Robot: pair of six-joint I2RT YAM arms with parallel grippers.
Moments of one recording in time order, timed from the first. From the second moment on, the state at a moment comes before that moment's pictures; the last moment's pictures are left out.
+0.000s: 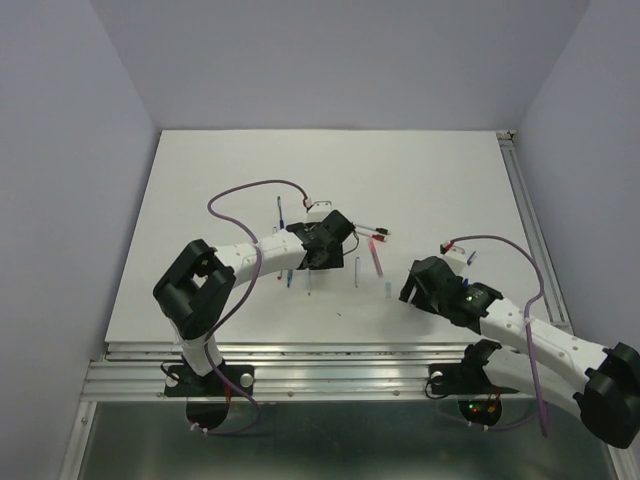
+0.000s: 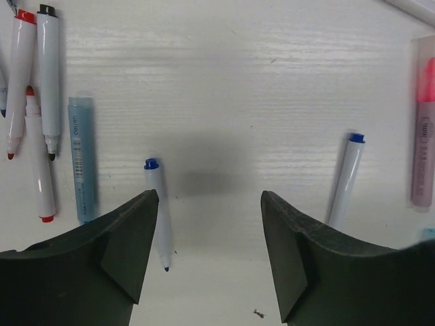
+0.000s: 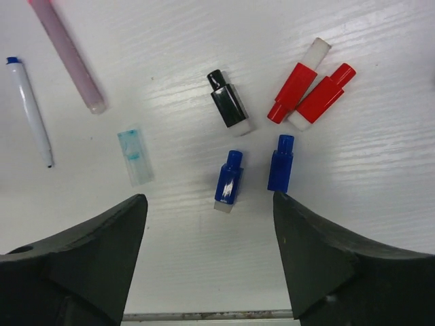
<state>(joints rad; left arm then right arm) -0.86 1.73 1.14 -0.52 -0.40 -0.80 0.70 0.94 0.46 -0.53 0.40 0.96</state>
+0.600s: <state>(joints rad) -0.90 1.94 1.49 -0.51 -0.27 -0.76 0.70 0.71 0.46 -0.52 0.41 0.93</state>
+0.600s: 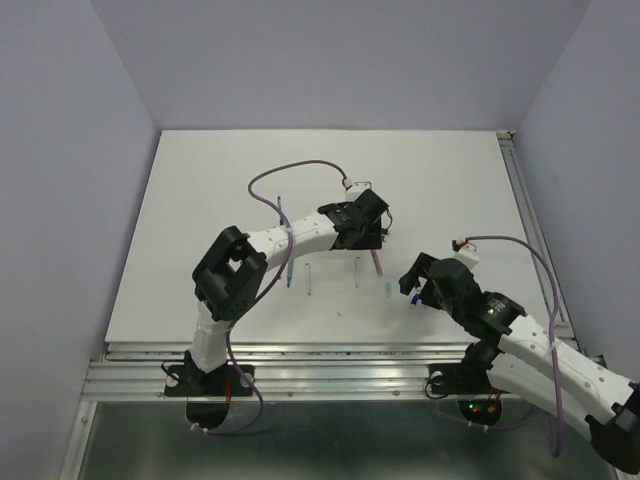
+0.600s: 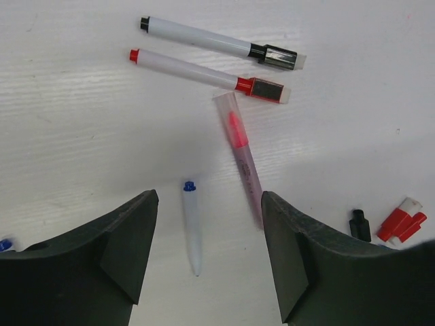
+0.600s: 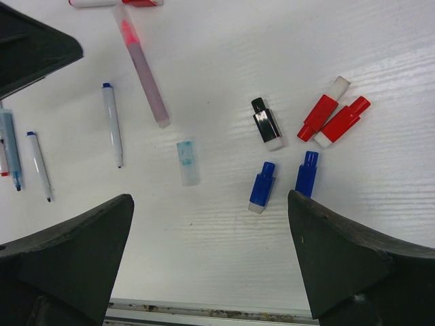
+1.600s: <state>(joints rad) -0.94 2.31 1.89 -0.72 -0.34 -0.79 0.70 0.62 0.44 -0.52 0.44 0.91</state>
